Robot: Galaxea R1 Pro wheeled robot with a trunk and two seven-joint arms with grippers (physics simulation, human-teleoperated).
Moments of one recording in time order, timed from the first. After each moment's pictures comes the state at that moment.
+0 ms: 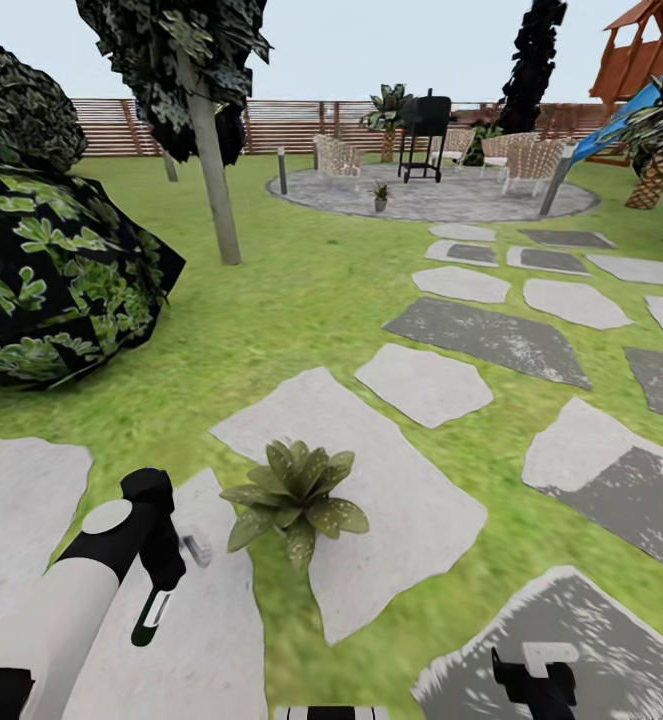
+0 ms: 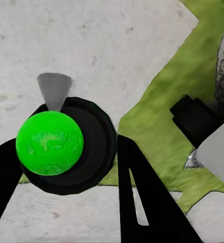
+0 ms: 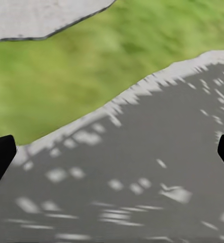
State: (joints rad) left arm -0.80 0.14 -0.05 -0.77 -1.43 0.68 -1.56; right arm -0.46 -0.11 -0.66 -0.12 0.68 -0.46 -0.09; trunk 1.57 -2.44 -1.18
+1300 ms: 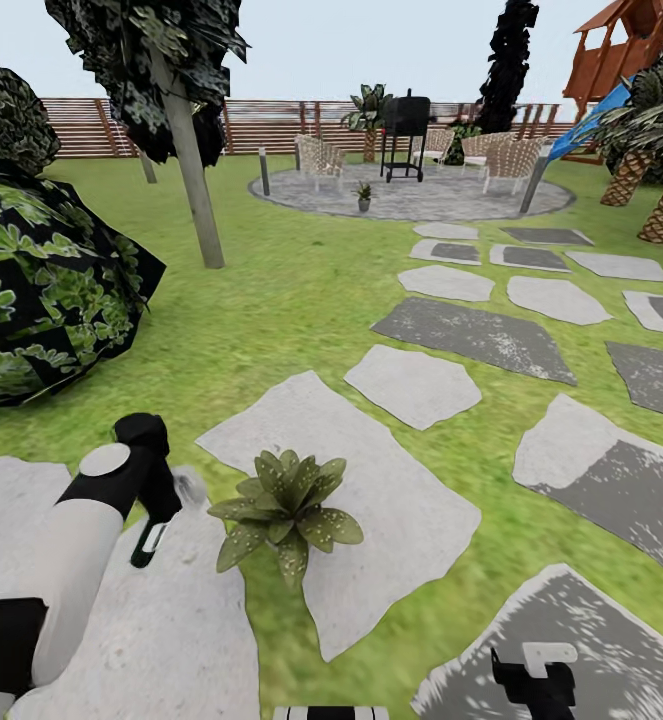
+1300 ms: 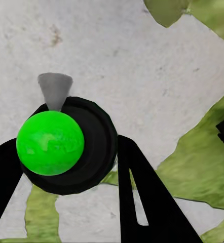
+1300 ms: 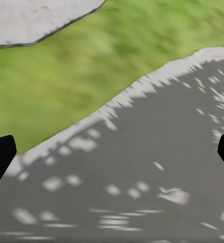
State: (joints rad) left arm -0.98 0.13 0.02 -0.77 -1.56 0.66 -1.56; right arm -0.46 -0.11 -0.66 -0.12 0.68 -0.46 -0.10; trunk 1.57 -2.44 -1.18
